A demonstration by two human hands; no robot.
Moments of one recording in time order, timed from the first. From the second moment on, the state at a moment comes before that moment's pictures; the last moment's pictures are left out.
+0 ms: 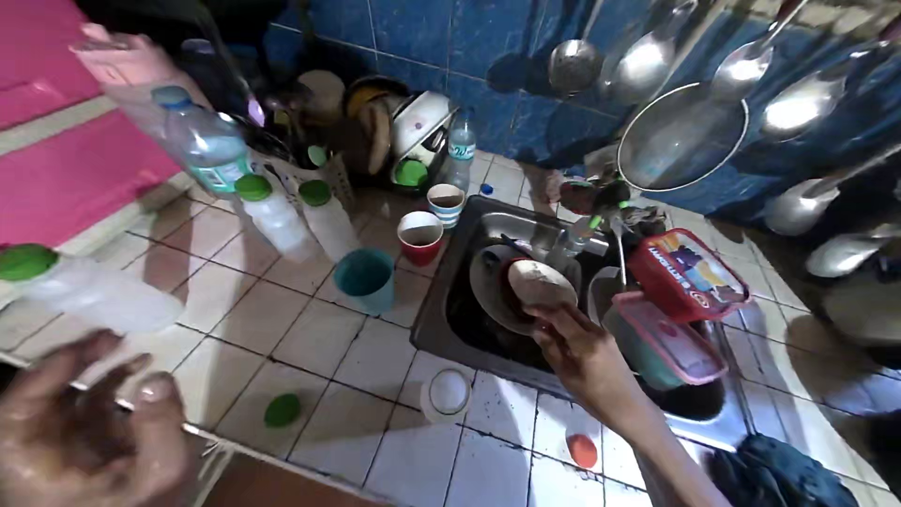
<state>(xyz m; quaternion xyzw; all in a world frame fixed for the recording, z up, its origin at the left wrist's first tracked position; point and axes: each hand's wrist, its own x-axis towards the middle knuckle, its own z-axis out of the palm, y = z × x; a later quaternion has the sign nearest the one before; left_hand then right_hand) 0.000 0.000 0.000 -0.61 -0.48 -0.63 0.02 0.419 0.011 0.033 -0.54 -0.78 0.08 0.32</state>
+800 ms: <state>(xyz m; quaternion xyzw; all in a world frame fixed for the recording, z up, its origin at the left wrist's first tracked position) 0.430 0.221 -0.052 -0.69 -0.39 -0.36 -0.49 0.592 0.084 -0.009 -0.56 -0.43 0.17 0.69</state>
